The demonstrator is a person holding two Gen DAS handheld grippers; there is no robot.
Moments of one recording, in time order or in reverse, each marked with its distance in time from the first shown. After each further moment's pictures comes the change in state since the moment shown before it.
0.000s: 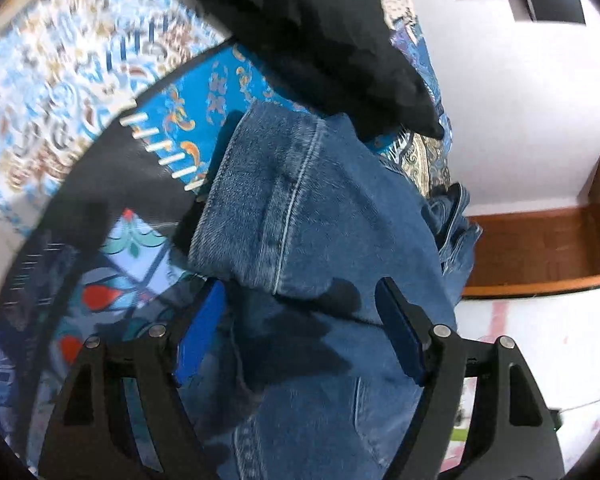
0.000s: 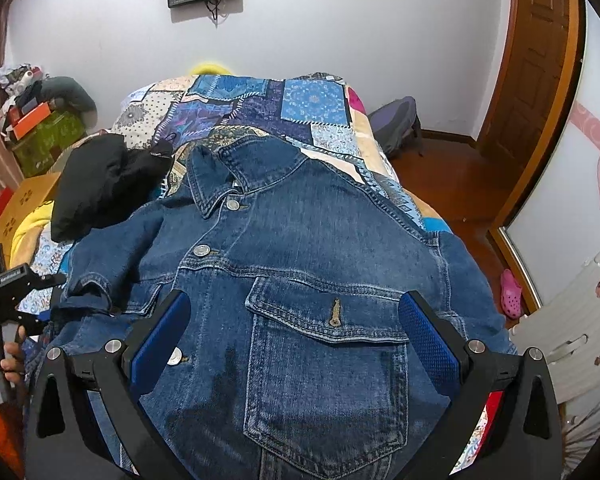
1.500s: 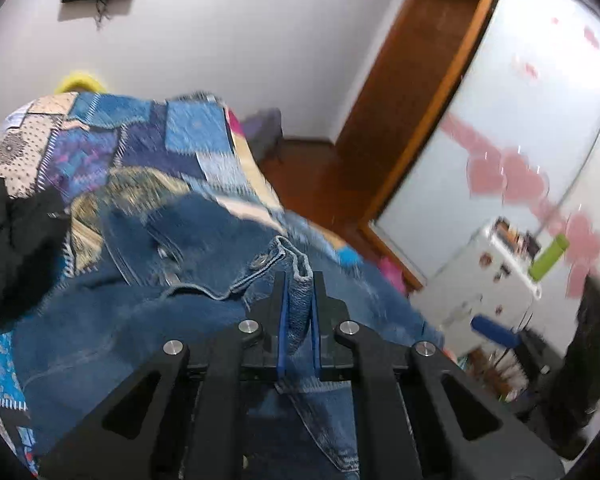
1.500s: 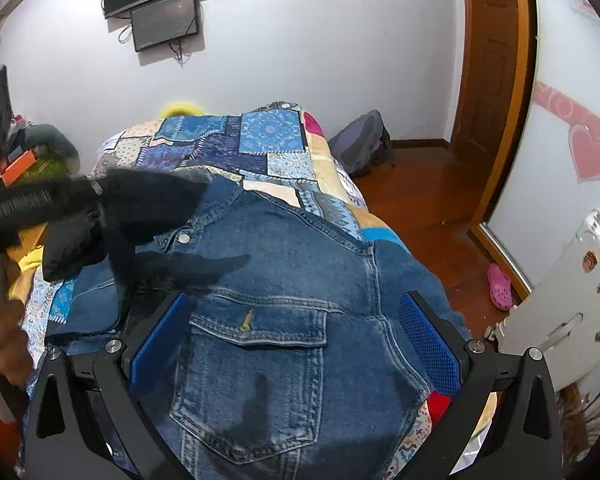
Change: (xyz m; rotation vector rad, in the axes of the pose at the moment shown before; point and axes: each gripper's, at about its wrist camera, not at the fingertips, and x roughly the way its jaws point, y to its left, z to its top) left arm 0.070 -0.345 -0.185 1.061 -0.028 -0.003; right arm -0.031 -0.073 -0.009 0.128 -0.094 -0.030
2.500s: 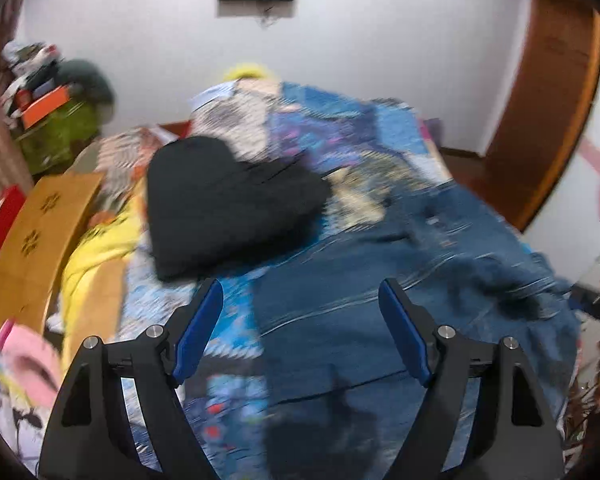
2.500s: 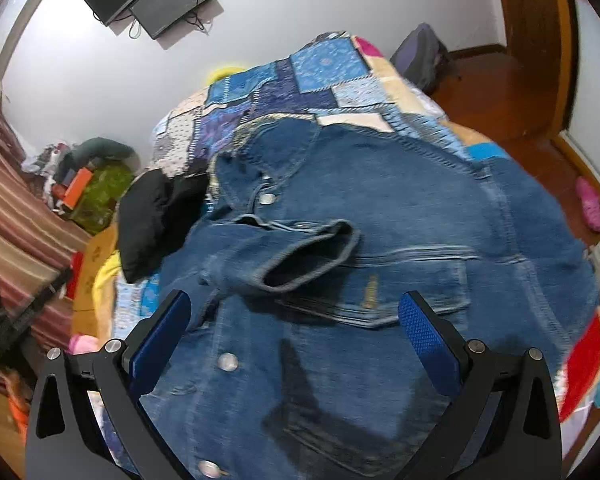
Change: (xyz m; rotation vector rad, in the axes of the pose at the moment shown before) left arm -0.155 0.186 -0.067 -0.172 -0.023 0.533; right arm 0.050 0.035 0.006 0.207 0.234 0.370
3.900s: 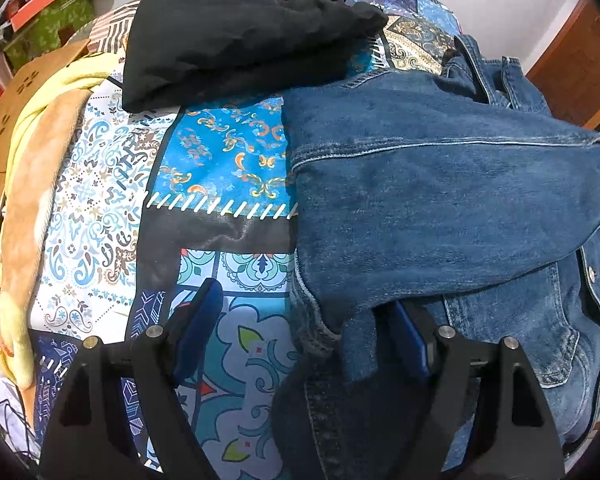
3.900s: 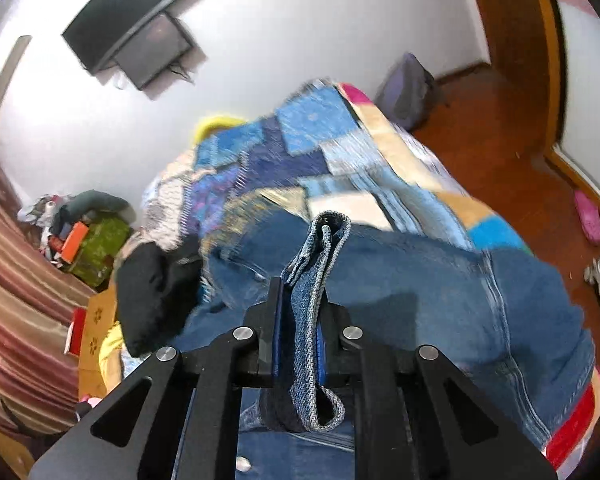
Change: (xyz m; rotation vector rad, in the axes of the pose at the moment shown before) left arm 0.101 0.018 -0.093 -0.094 0.360 -0.030; right arm 0.005 -0.031 0.069 0.095 -0.113 -0.050
